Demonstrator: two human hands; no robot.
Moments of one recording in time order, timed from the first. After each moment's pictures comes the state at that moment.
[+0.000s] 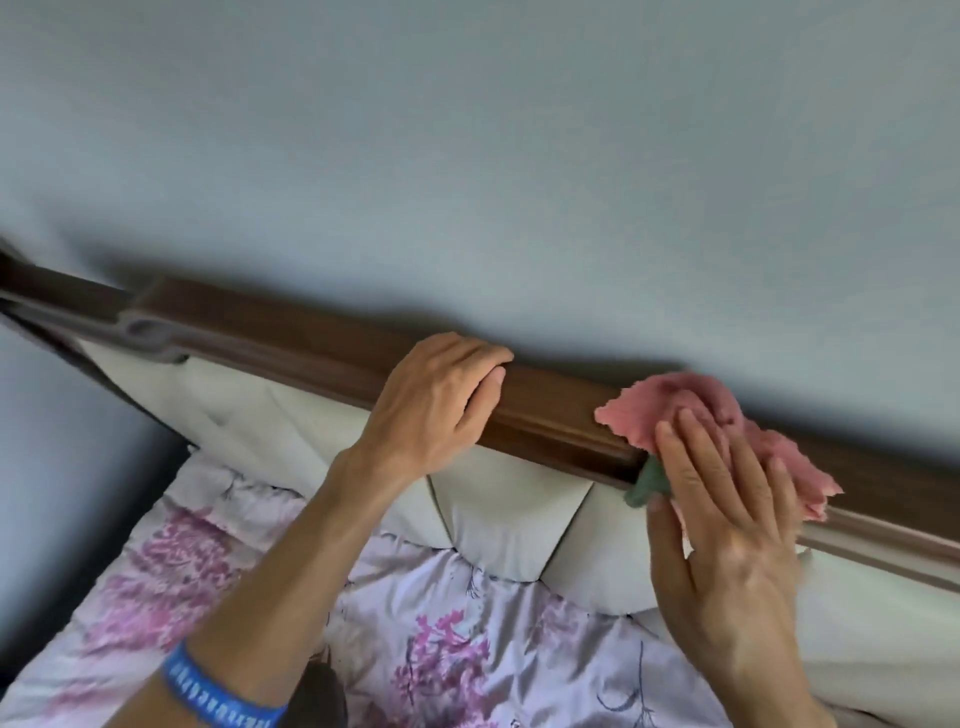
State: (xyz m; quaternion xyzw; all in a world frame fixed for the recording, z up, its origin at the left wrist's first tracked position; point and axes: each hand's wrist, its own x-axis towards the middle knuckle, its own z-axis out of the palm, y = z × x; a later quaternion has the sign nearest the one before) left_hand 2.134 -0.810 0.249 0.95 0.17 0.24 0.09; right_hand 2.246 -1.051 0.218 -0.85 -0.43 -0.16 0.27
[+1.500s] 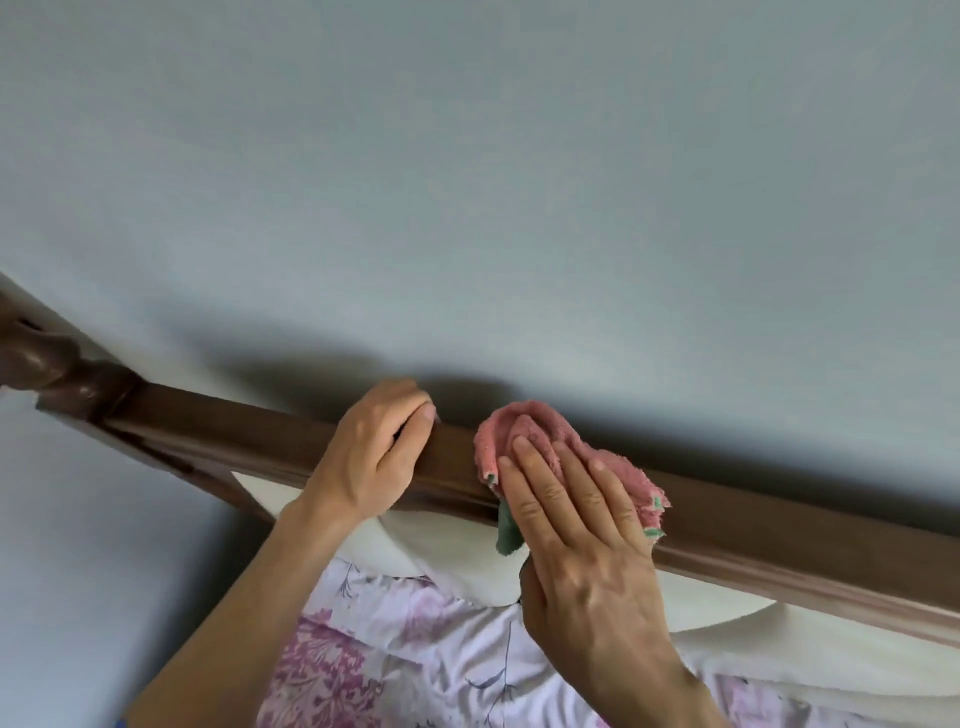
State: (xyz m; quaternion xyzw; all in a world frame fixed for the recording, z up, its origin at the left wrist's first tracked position) left_hand 1.949 -0.467 0.241 0.91 0.19 0.24 0.28; right_hand 2.035 -0.683 0.233 -0.80 -0.55 -0.15 0.16
